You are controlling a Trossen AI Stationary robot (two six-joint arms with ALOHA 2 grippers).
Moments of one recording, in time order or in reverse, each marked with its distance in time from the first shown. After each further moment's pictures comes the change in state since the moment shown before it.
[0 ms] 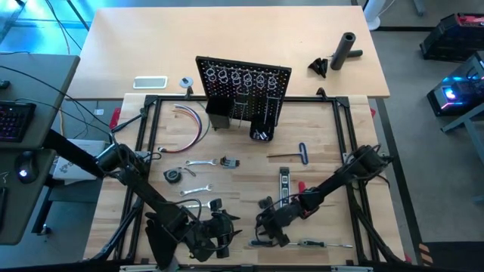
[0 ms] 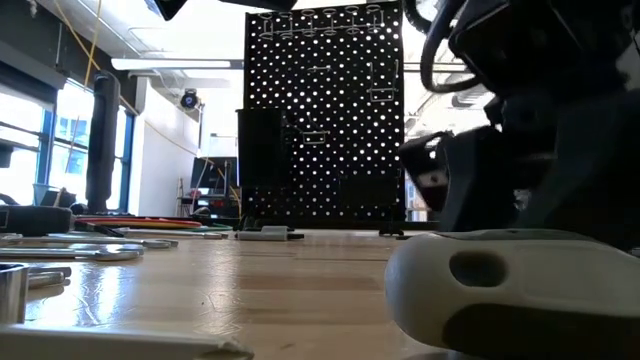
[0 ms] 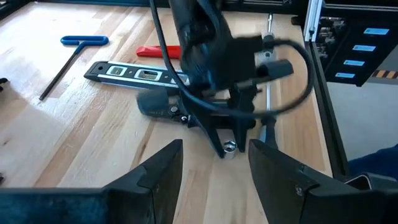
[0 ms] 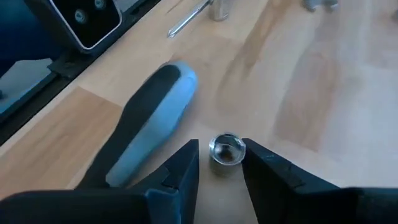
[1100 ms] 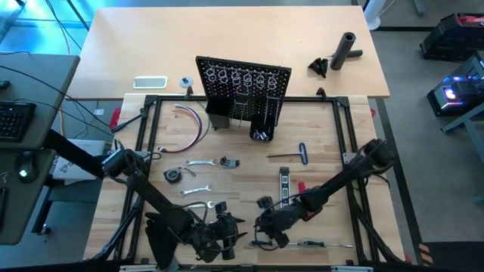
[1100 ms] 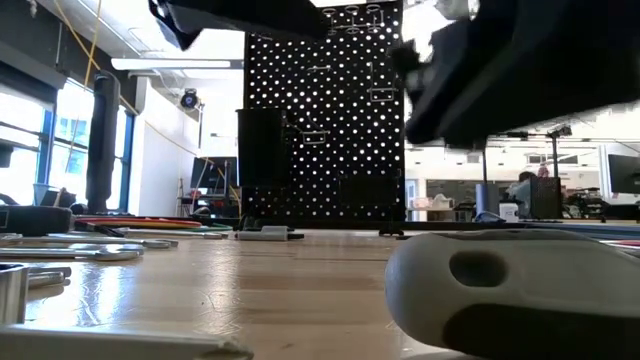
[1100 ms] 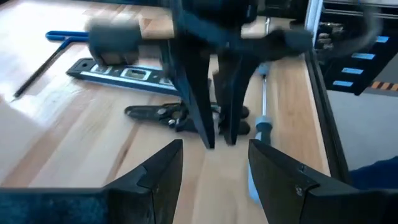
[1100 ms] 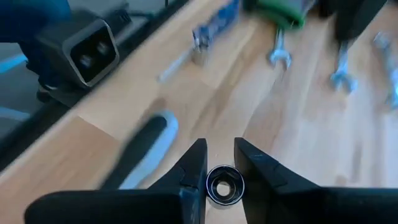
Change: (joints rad) left arm 0.017 0.088 0.001 0.146 0.003 0.013; right arm 0.032 -0.160 0.114 -0.289 0.129 -0.137
